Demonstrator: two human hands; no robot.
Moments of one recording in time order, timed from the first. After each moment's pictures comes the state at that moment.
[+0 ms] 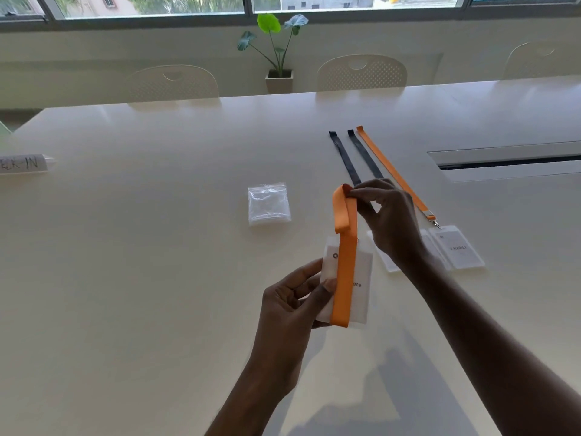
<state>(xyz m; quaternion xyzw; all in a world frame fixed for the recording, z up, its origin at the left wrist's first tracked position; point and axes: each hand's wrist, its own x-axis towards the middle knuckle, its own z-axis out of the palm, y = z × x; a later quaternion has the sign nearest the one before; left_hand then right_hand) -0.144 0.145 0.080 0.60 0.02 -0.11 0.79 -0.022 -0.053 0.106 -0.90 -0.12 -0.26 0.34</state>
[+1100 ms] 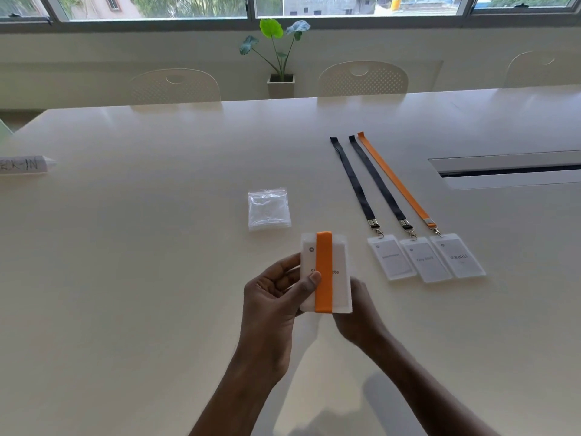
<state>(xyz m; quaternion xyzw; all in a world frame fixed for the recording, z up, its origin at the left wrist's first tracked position) -0.121 0.156 0.074 0.55 0.06 -0.06 0.83 -0.106 0.004 0.038 -0.79 -0.07 0.00 0.61</state>
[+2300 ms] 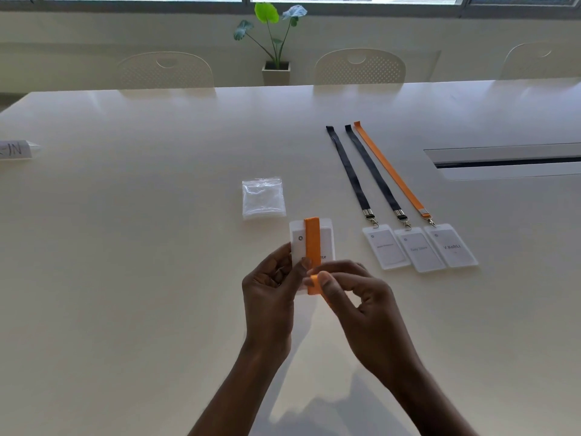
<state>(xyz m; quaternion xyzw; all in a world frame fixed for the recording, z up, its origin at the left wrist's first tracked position) -0.115 0.144 0.047 0.59 0.08 0.03 0.80 -0.158 0.010 0.097 -0.78 -0.04 -0.07 0.62</state>
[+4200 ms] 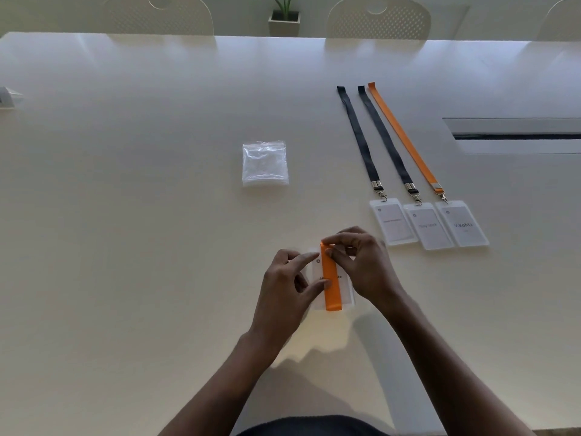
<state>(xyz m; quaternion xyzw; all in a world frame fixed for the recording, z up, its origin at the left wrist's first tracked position) -0.121 0.147 -0.018 0.86 -0.09 0.04 0.49 -0.083 -0.033 0.011 -0.90 -0.03 -0.01 0.44</state>
